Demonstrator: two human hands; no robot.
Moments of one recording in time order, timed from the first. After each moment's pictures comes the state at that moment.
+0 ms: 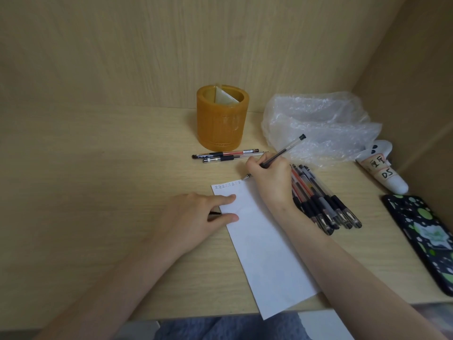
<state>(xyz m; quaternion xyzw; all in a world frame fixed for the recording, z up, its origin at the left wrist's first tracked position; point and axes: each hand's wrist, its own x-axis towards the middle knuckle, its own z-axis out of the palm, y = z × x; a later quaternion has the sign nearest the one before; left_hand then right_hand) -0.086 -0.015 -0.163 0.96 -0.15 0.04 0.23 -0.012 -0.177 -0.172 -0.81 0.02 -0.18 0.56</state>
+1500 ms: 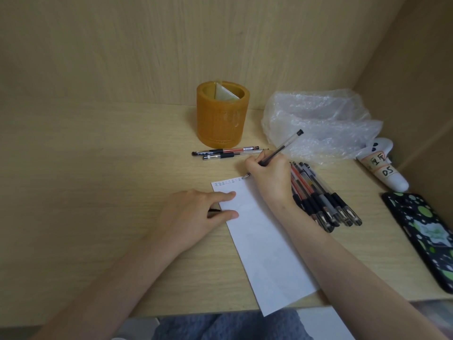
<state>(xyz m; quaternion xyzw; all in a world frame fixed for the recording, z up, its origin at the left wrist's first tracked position) -0.086 -0.014 -0.165 0.96 -0.15 0.05 0.24 -0.013 -0.176 -0.173 -0.82 0.01 -0.17 0.55</state>
